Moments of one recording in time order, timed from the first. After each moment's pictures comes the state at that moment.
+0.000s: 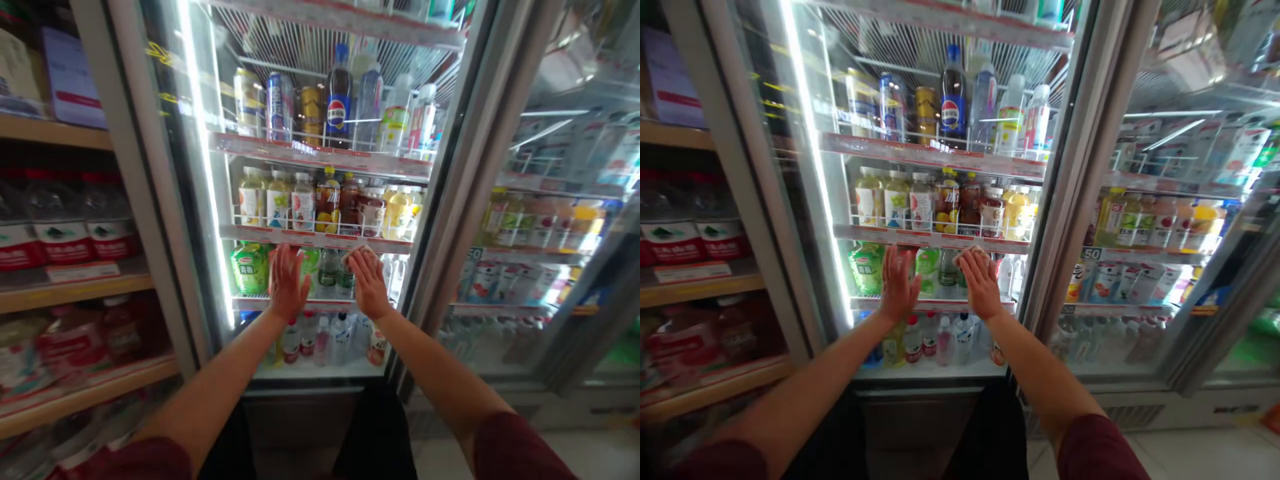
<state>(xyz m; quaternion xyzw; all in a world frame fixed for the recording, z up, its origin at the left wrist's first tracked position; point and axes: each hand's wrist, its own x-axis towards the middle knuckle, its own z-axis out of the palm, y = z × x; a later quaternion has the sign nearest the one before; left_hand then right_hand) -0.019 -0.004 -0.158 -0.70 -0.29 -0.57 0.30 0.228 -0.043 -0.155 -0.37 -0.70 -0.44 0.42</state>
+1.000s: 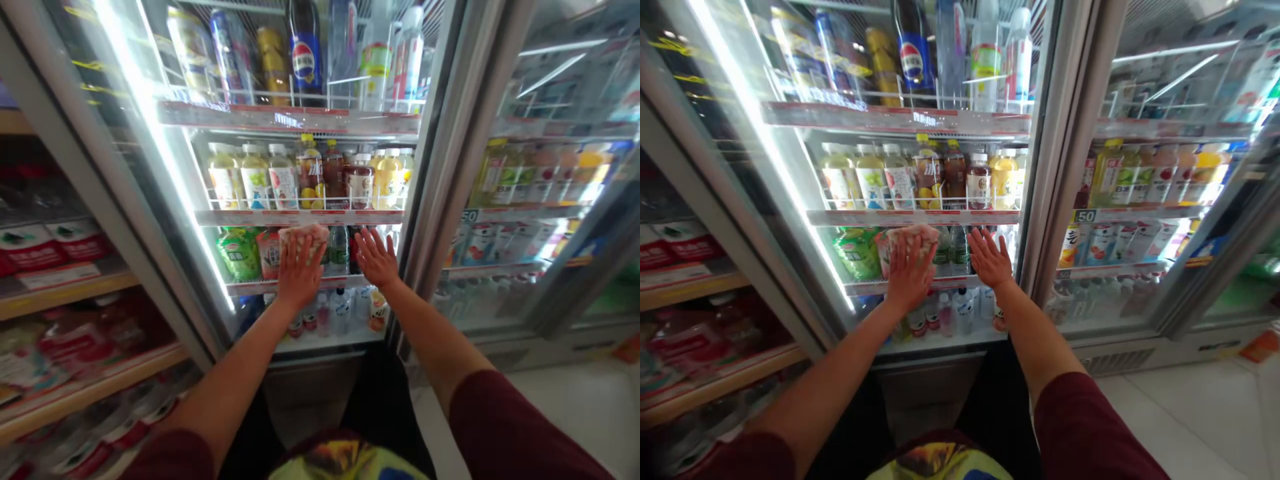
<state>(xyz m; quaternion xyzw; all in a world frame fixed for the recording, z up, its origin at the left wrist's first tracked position) 0.017 -0.022 -0.163 -0.78 -0.31 -0.48 0.26 0.281 -0.031 -0.176 -0.48 -0.67 -0.45 0.36</state>
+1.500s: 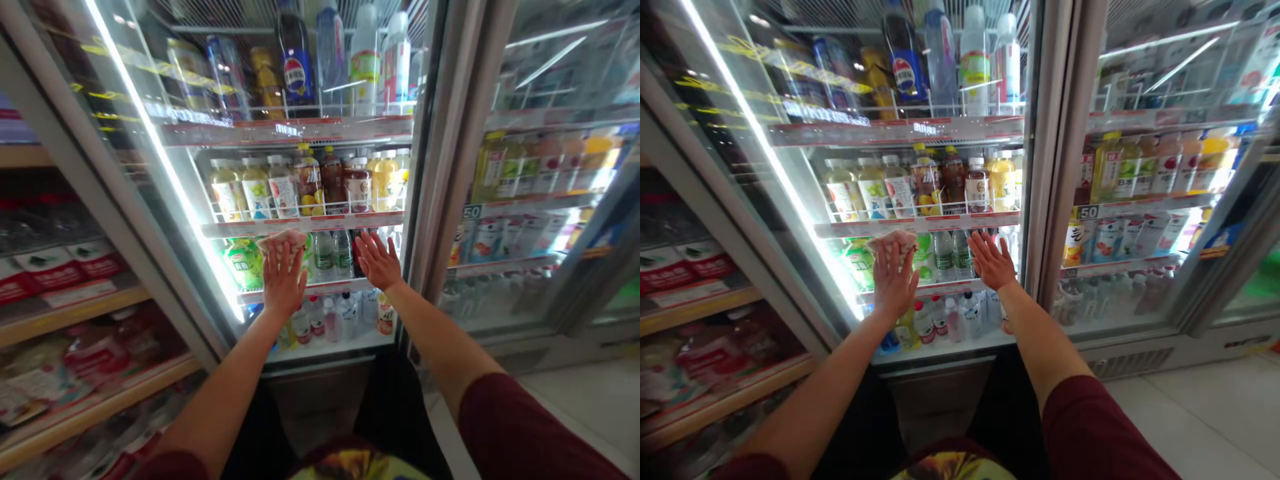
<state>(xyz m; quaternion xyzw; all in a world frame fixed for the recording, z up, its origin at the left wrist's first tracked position) -0.018 -0.017 -0.162 -0.76 -0.36 -0.47 0.27 0.276 -0.033 -0.176 -0.46 -0.66 -0.46 0.38</state>
